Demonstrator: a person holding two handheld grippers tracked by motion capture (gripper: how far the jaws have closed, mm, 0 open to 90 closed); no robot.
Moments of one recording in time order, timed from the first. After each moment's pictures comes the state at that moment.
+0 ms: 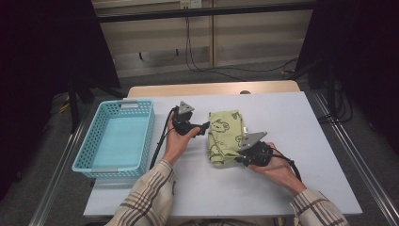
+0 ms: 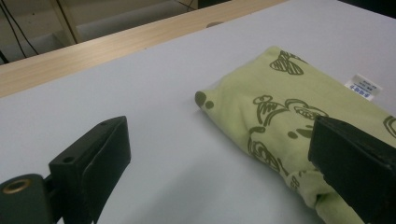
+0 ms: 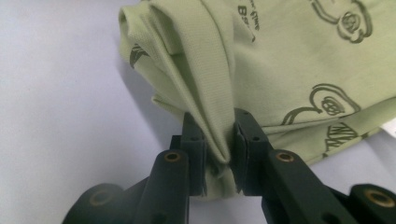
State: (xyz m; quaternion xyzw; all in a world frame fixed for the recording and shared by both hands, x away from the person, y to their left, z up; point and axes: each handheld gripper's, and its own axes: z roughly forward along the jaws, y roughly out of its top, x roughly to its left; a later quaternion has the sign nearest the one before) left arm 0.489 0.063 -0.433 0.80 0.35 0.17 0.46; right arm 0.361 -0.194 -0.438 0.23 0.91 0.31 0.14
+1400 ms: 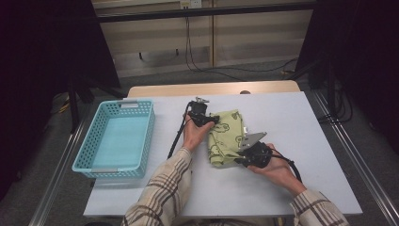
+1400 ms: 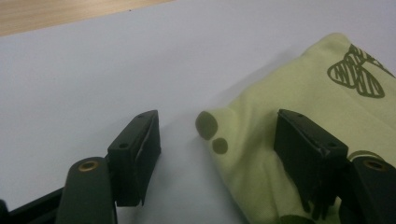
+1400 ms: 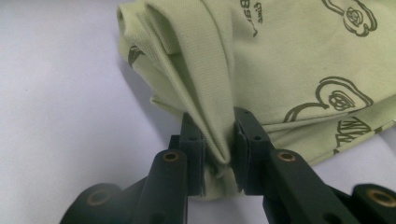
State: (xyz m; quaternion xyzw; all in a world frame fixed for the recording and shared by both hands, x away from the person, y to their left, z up) left arm 0.536 0.009 -0.465 0.80 0.42 0.13 0.41; right arm 0.361 -0.194 -0.442 0.25 0.91 0.32 0.13
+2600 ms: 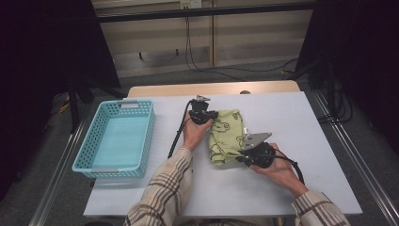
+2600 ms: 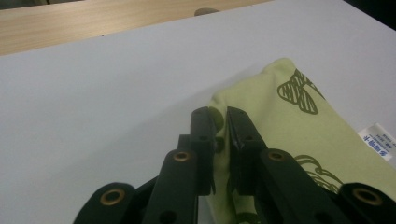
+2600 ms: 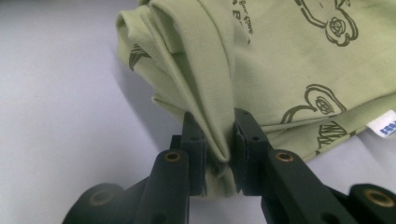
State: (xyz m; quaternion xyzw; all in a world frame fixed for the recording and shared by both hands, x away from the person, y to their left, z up) left arm 0.526 0.007 -0.446 0.80 0.40 0.10 0.44; right arm 0.354 -0.200 -0.434 0.25 0.90 0.34 0.15
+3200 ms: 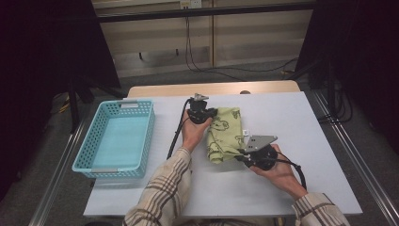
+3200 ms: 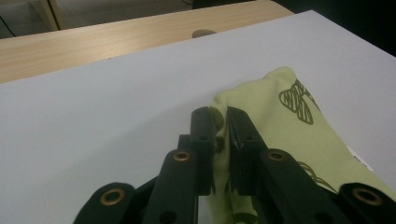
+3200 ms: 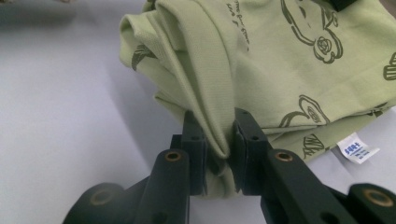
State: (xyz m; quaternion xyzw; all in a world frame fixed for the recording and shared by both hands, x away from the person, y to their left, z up) left arm 0.517 0.014 -0.430 0.79 0.39 0.12 0.46; right arm 0.342 -0.200 -0.426 0.24 0.87 0.38 0.19
